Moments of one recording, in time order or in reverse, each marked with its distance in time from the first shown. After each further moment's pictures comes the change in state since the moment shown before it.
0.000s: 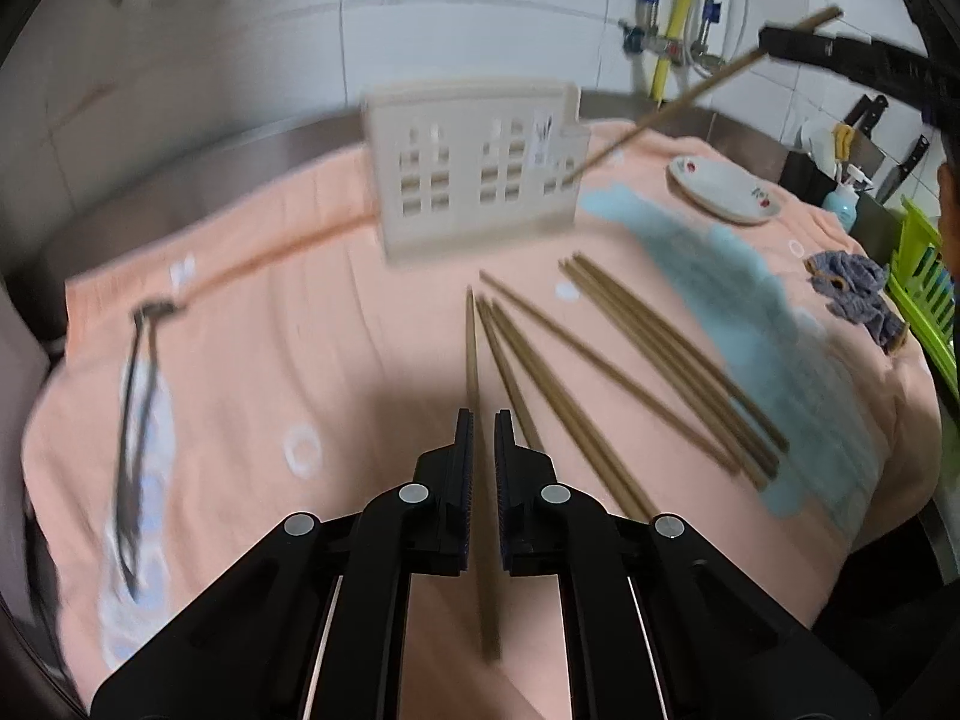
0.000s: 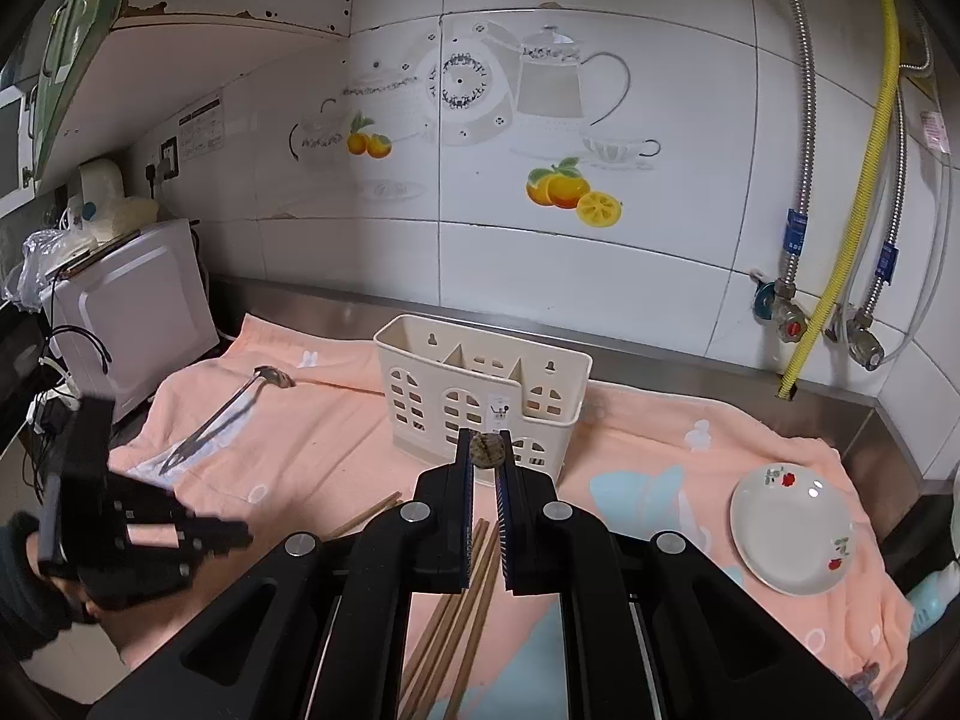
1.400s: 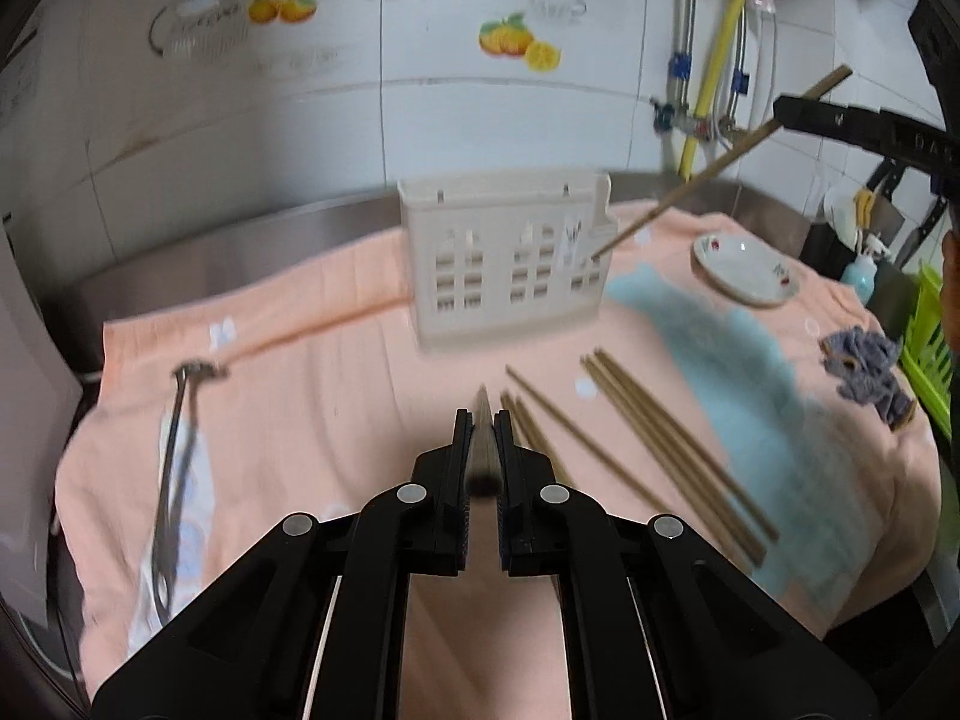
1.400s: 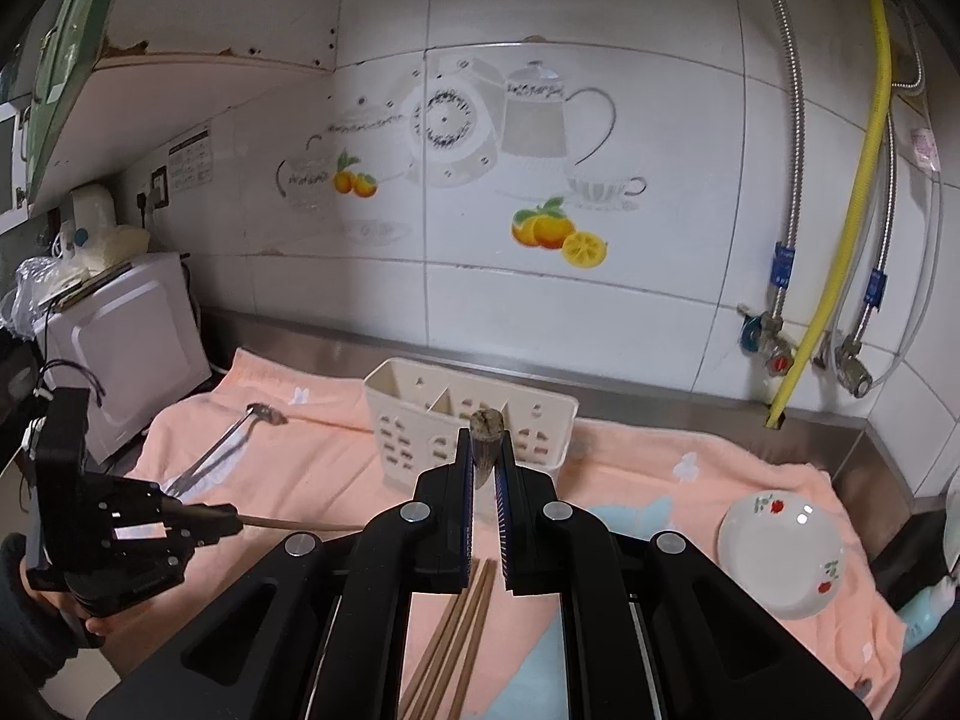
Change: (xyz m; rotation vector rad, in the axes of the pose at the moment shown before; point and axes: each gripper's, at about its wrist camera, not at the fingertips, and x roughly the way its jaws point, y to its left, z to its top) left arm -0.028 0.003 0.047 -0.041 -0.153 0.068; right arm -0.005 -0.008 0.028 0.010 -0.059 -0.032
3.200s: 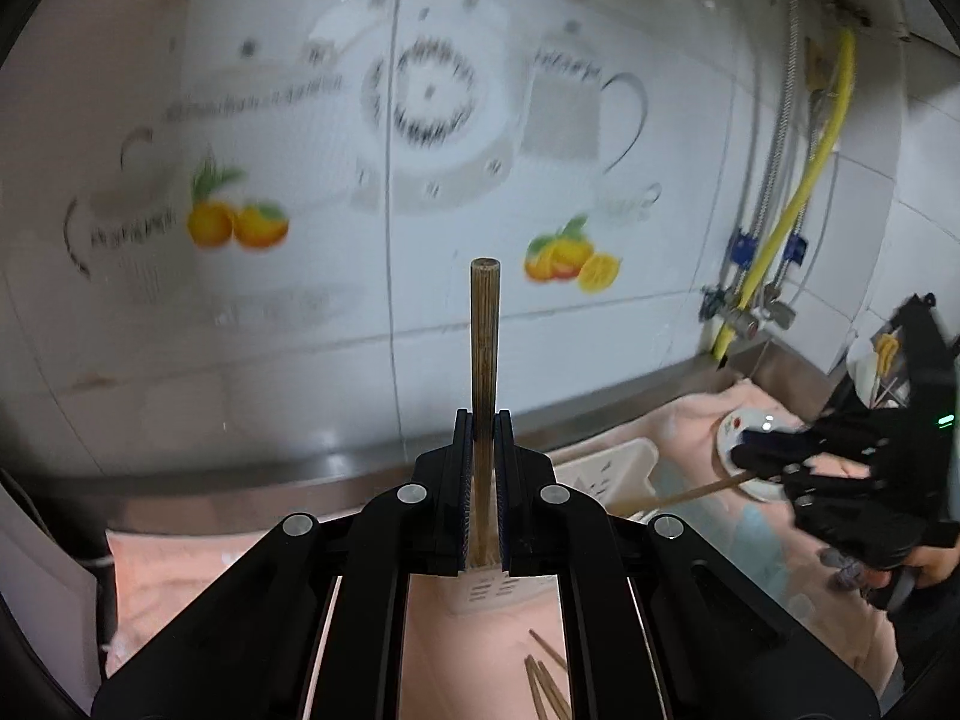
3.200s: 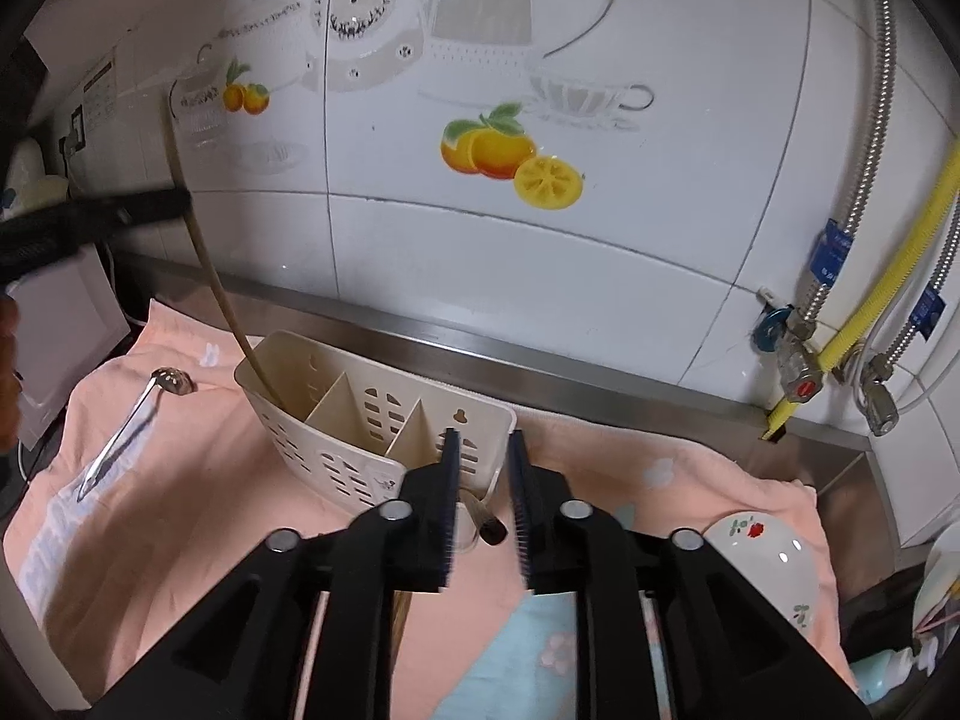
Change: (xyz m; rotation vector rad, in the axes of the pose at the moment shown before) left arm 0.038 0.036 0.199 -0.041 -0.109 -0.022; right arm 0.110 -0.043 0.042 -0.042 0.232 -0.076
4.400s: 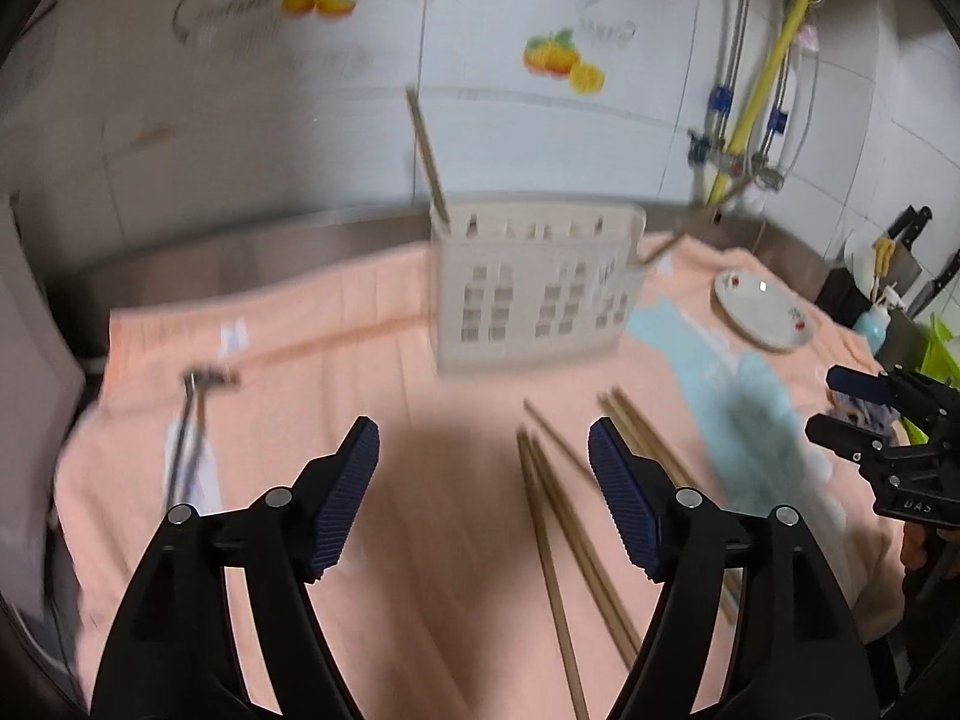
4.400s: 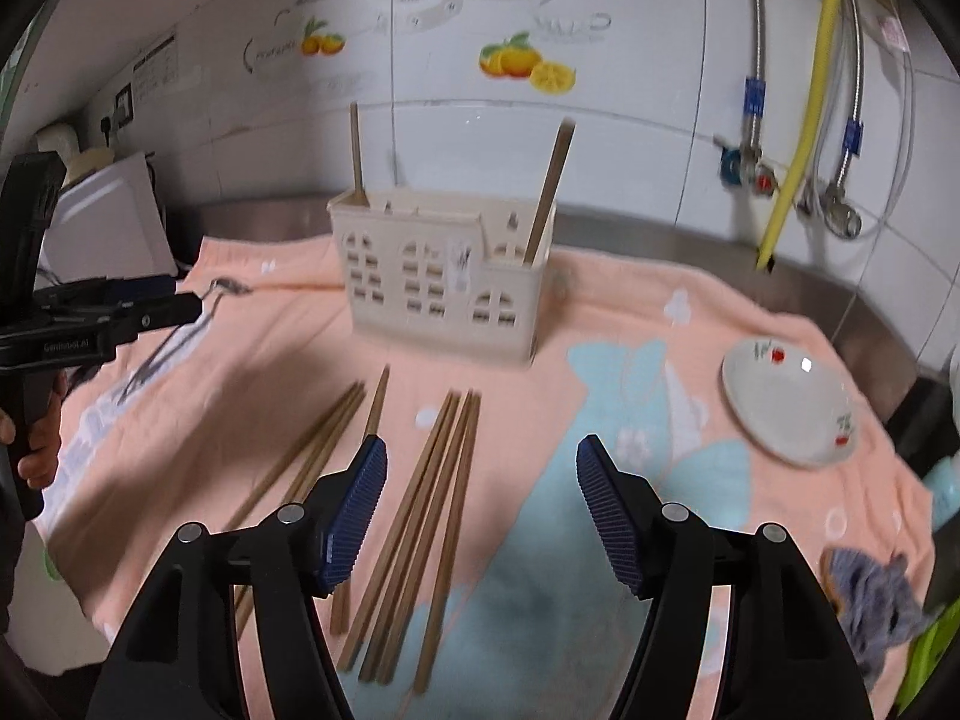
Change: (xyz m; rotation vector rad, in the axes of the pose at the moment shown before) left arm -0.051 -0.012 -0.181 -0.057 0.138 0.037; right arm -0.059 0.049 -0.171 0.082 -0.015 0.027
